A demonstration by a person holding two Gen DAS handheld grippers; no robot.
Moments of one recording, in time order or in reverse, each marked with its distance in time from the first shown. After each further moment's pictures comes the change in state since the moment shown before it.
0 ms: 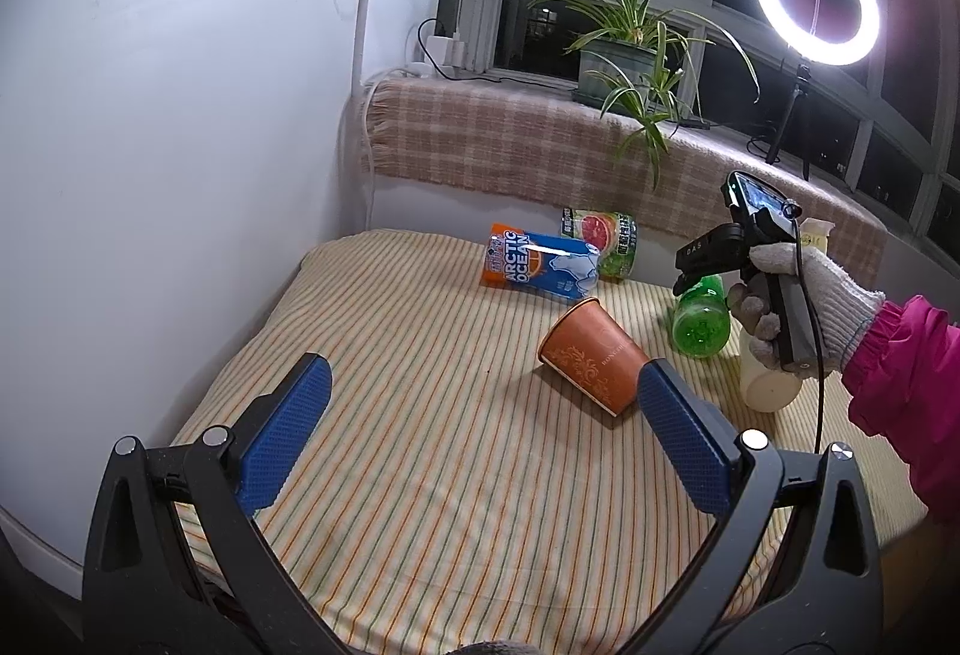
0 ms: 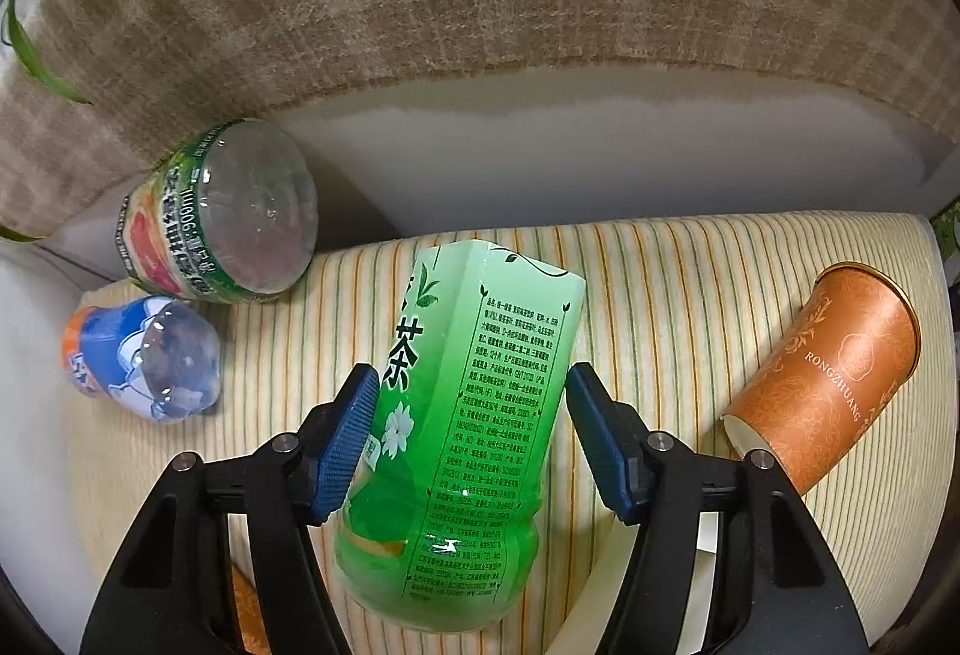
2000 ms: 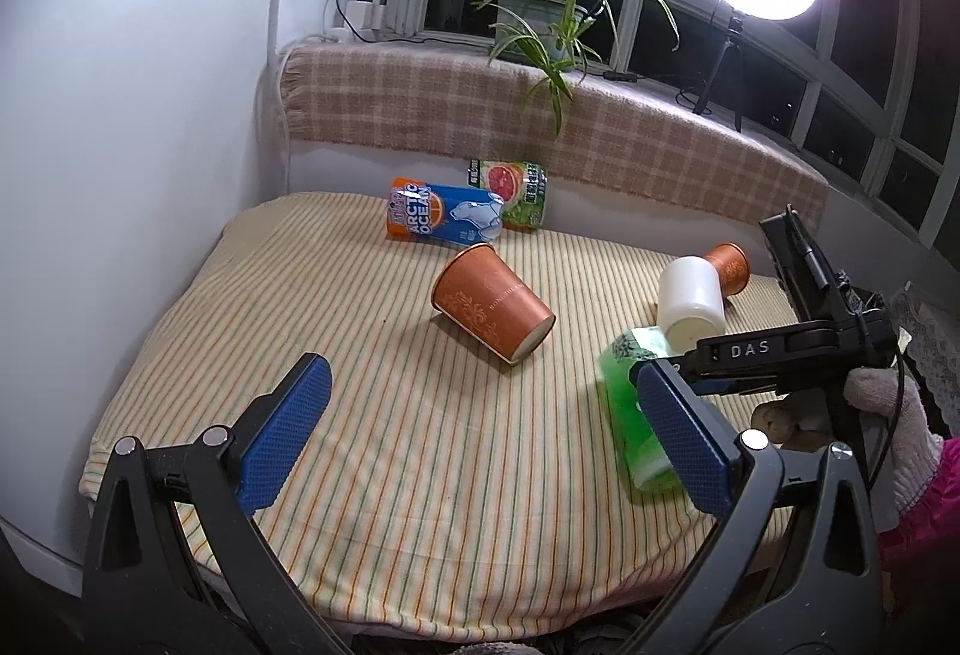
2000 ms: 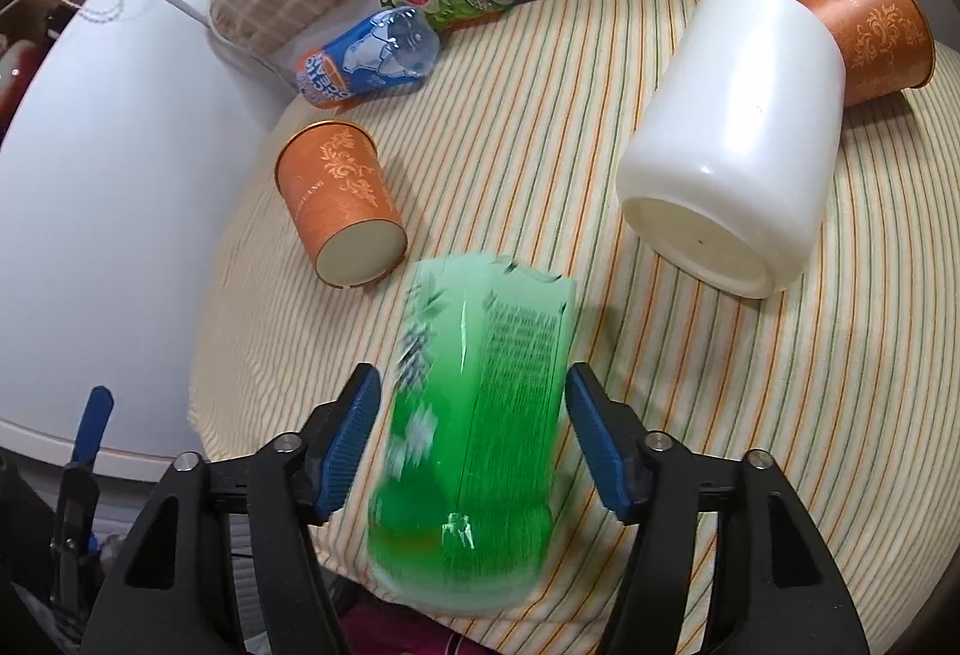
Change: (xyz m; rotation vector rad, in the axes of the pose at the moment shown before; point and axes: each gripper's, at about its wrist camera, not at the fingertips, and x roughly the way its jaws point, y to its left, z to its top) left arm -0.006 -0.055 -0.013 0.062 0.104 -0.135; right arm -0.064 -0.032 -0.169 -0.185 0.080 0.479
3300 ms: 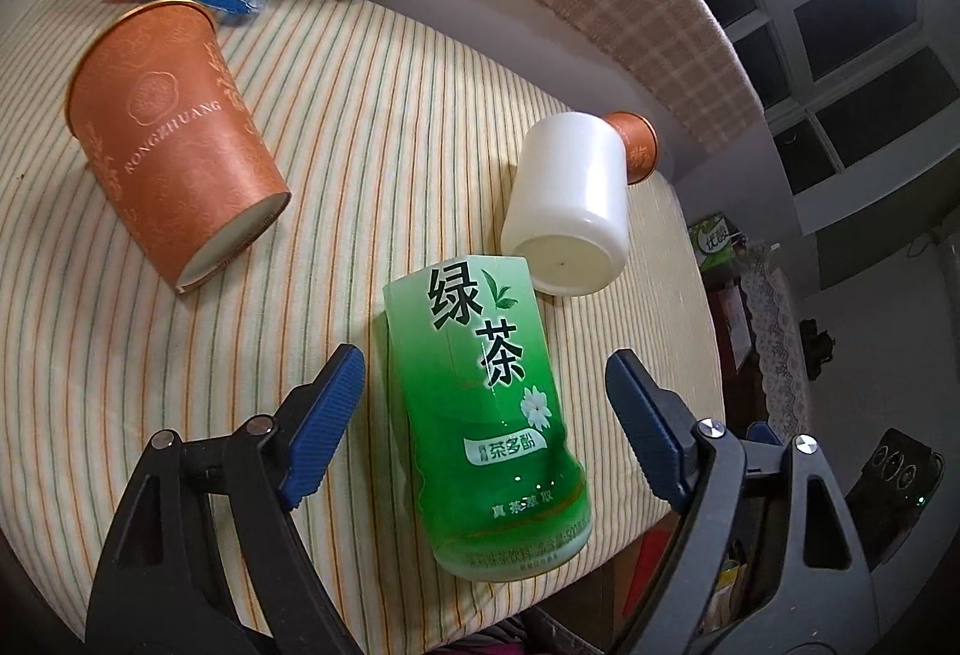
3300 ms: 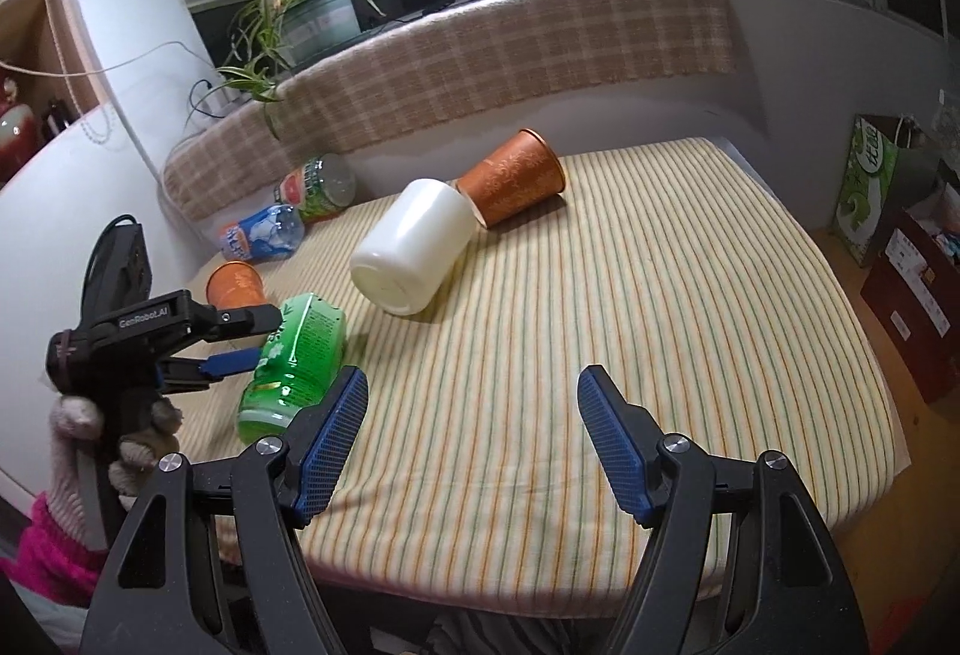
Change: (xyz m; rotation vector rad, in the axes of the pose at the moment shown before) left arm 0.177 -0.062 0.006 -0.201 0.568 -0.467; right arm -0.149 -0.055 -0.124 0.056 -0.542 -0.318
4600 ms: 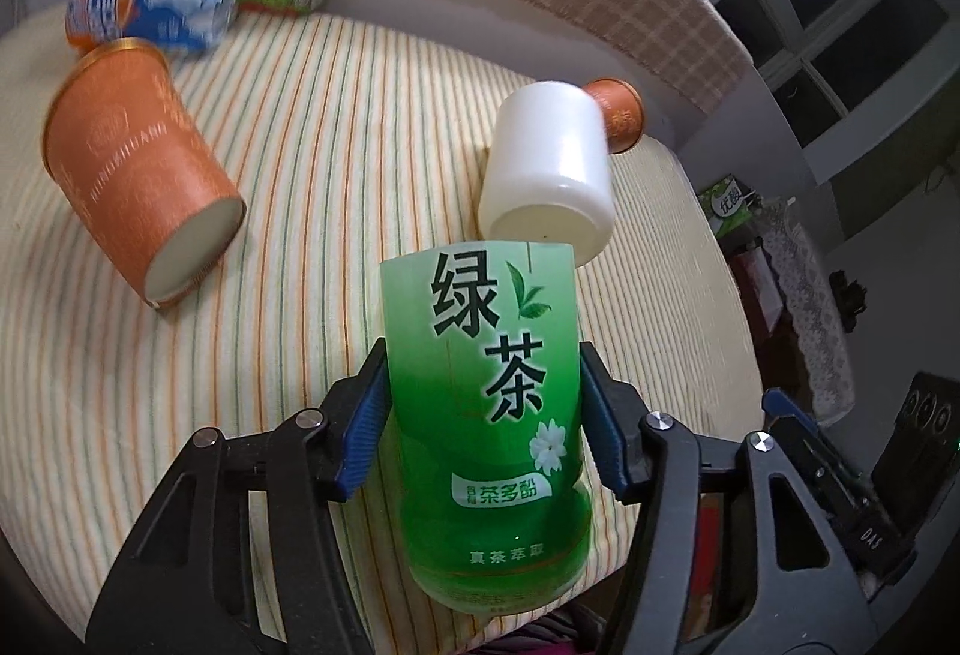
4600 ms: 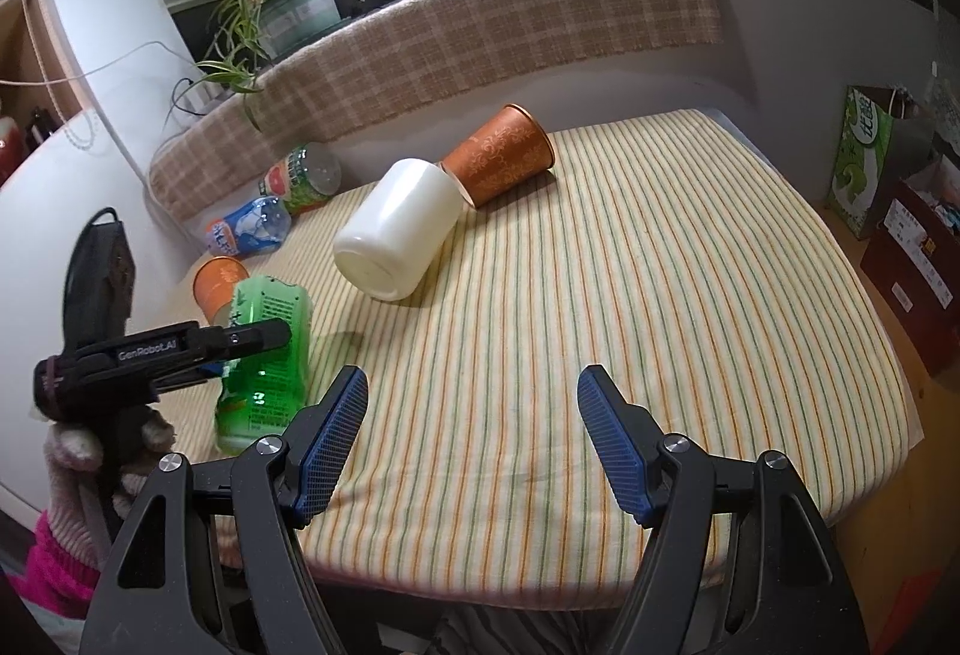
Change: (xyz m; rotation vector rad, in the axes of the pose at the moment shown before) left arm 0.004 -0.026 -0.013 0.166 -0.030 0.075; right arm 0.012 -0.005 -0.003 0.038 0.036 -0.009
